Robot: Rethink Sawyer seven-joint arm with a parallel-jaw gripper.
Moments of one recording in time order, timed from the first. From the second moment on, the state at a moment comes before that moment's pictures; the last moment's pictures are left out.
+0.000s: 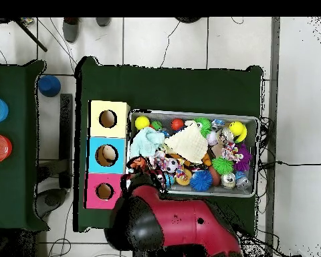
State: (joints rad) arm -0.48 -1.23 0.39 2.21 -0.17 0.34 1.57
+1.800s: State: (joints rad) arm -0.11 -1.04 0.06 2.21 -0.05 0.28 1.60
